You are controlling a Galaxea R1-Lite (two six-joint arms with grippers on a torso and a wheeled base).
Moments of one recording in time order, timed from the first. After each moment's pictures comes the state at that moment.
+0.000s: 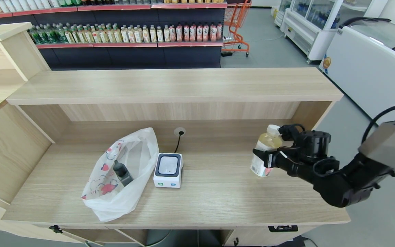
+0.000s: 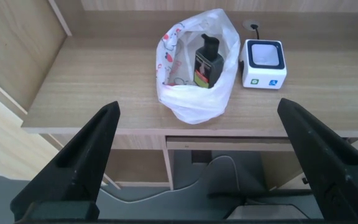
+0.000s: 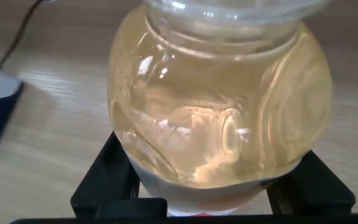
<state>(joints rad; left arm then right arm) 0.00 0.00 0.00 0.00 0.00 0.00 0.25 2.12 -0.79 -1.08 0.16 0.12</state>
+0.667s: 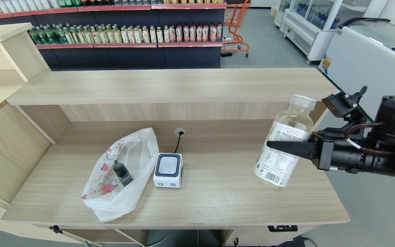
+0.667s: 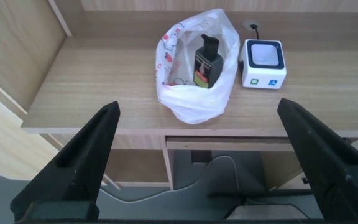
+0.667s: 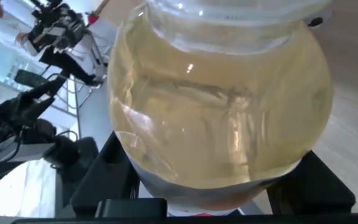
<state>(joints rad) 0.00 0.00 0.00 0.00 0.00 0.00 0.26 1.59 -0.66 -0.84 0.90 0.24</state>
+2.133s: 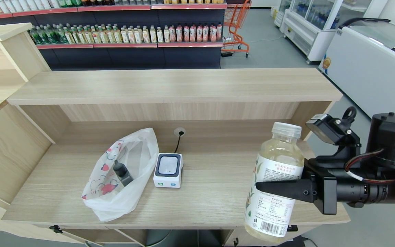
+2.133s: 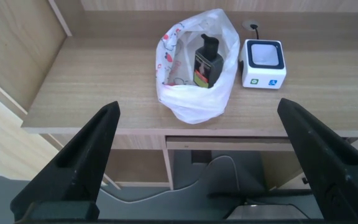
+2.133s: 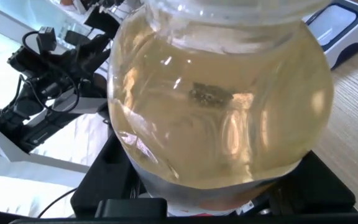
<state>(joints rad) 0.00 0.00 0.00 0.00 0.00 0.00 0.45 1.51 -0.56 -0.75 0.90 0.24</state>
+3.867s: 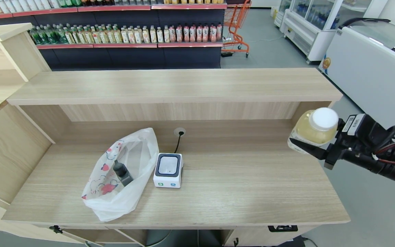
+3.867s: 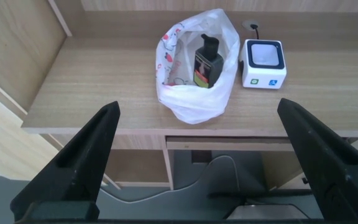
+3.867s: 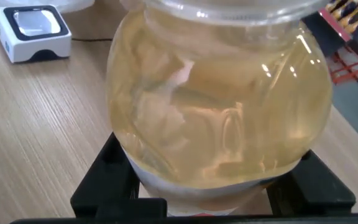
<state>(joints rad) 0.00 0.00 0.00 0.00 0.00 0.00 0.09 1.60 -0.50 -1.15 0.64 -0.80</state>
